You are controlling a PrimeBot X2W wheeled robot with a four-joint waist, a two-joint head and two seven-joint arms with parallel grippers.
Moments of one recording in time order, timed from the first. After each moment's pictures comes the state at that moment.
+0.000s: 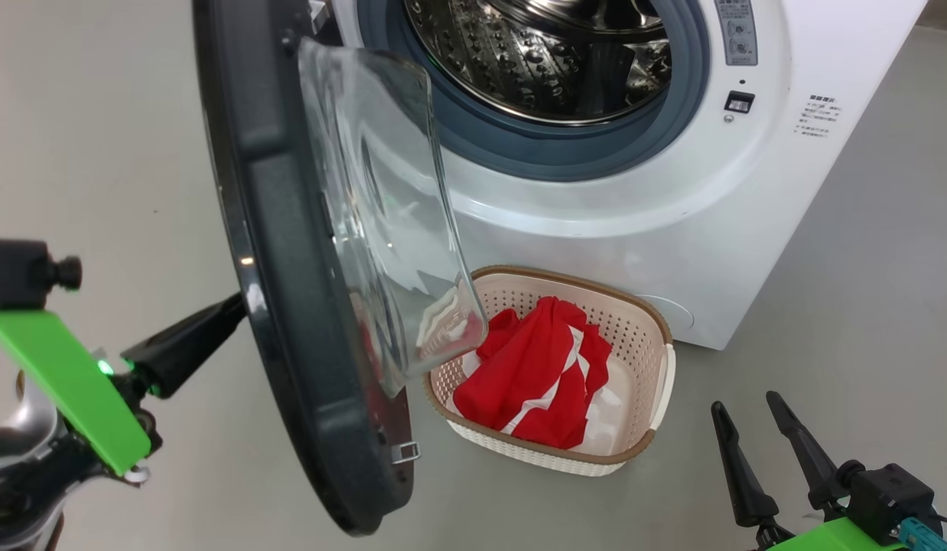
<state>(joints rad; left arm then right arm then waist) -0.46 0.65 -0.28 -0.05 -1.40 -0.12 0.47 0.09 -0.08 0.05 0.13 0.33 0.12 -0.26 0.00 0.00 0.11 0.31</state>
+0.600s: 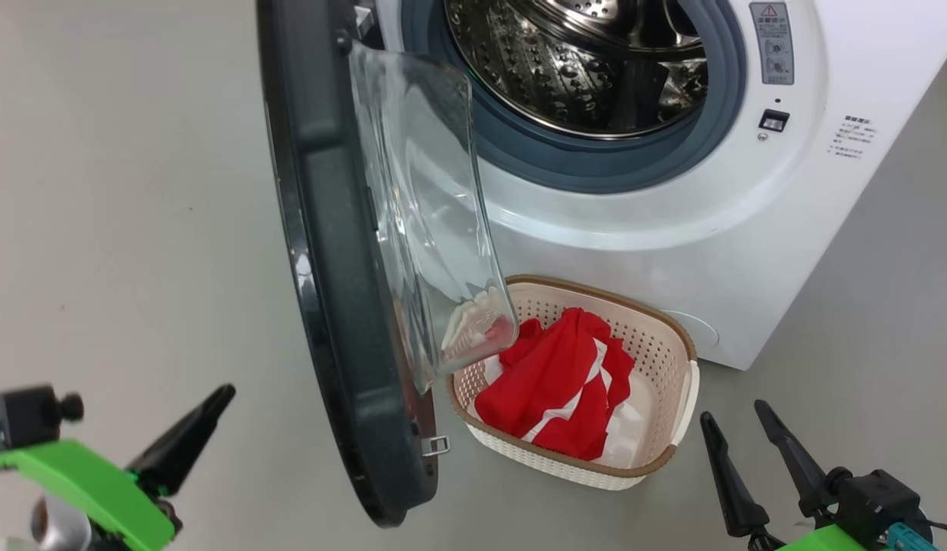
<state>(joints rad) -0.26 0.65 -0.40 0.13 -1.38 -0.12 0.11 0.10 -0.09 0.07 0.14 0.33 0.12 -0.26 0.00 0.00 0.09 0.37</state>
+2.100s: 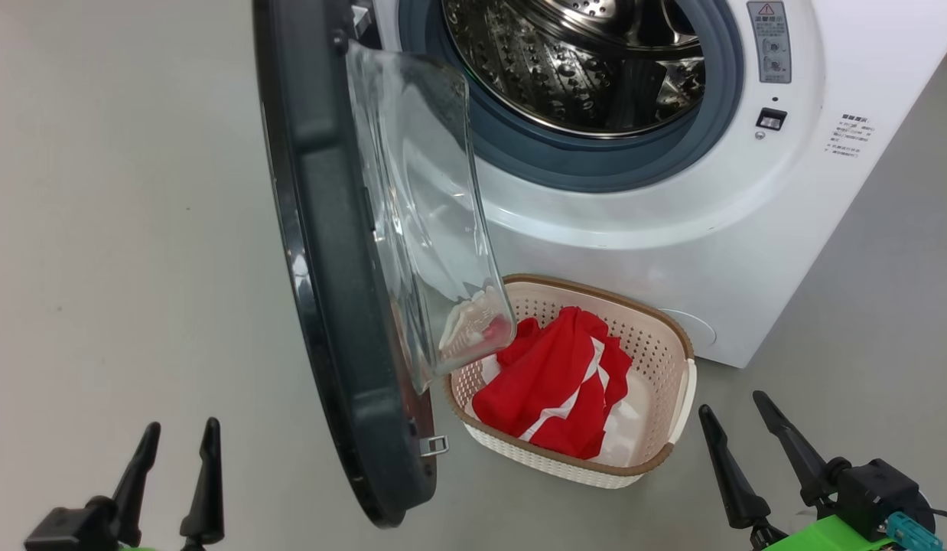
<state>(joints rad) -0.04 0.16 0.04 0.28 -0.37 -0.13 -0.25 0.07 -0.13 0.10 0.15 0.34 0.12 -0.26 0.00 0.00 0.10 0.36</state>
